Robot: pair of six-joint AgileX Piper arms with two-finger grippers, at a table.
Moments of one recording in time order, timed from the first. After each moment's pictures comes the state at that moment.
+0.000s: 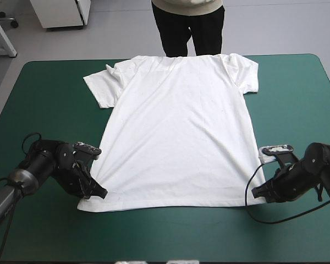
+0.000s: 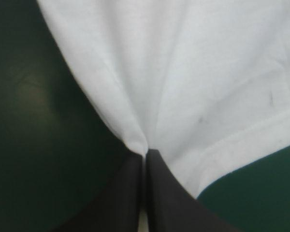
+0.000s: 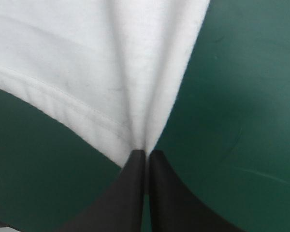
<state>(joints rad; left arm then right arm) -0.21 1.33 -0.82 -0.10 1.07 0.26 0.00 1.20 -0.78 0.25 1.14 -0.36</state>
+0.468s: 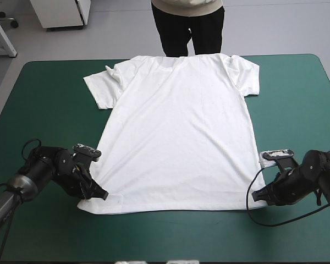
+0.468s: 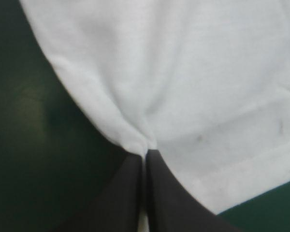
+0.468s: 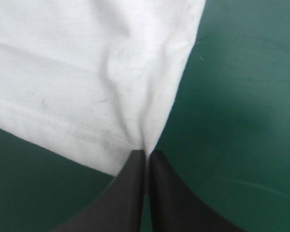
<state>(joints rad) -0.21 1.31 -0.76 -0.11 0.96 0.27 0.00 1.20 -0.72 0.23 1.05 -0.35</state>
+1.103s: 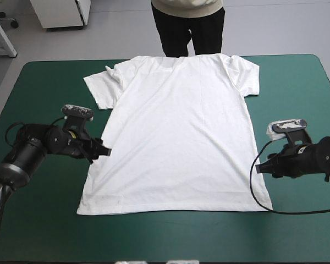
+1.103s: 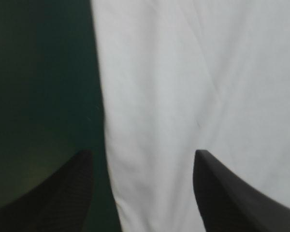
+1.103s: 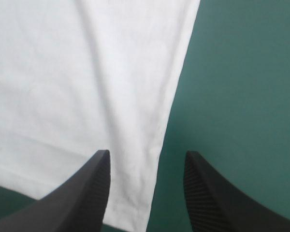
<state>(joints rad) -0.20 1.30 -1.03 -0.08 0.84 0.13 0.00 1.11 -0.94 0.23 1.02 -0.32</state>
